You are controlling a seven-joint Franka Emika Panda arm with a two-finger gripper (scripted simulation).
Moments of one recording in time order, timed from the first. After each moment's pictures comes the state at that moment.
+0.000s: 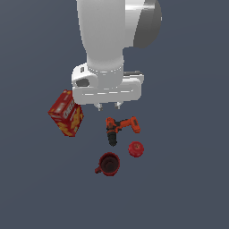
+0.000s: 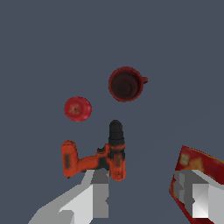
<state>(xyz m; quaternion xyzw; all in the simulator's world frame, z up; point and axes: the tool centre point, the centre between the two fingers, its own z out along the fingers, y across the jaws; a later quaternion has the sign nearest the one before) 0.032 -0.020 0.306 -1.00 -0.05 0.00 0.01</state>
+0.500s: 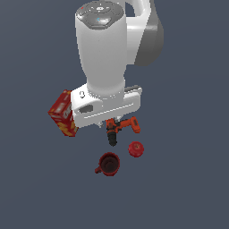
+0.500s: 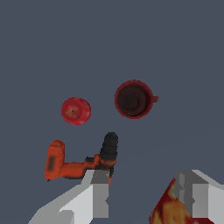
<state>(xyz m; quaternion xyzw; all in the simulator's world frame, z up) 0.075 -0.019 0.280 -0.98 -0.18 0.01 0.00</state>
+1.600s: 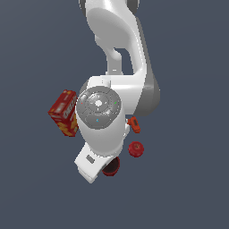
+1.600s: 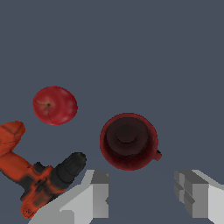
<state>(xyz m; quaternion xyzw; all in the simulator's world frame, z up) 0.158 -0.019 0.190 -0.89 -0.45 0.03 0.02</state>
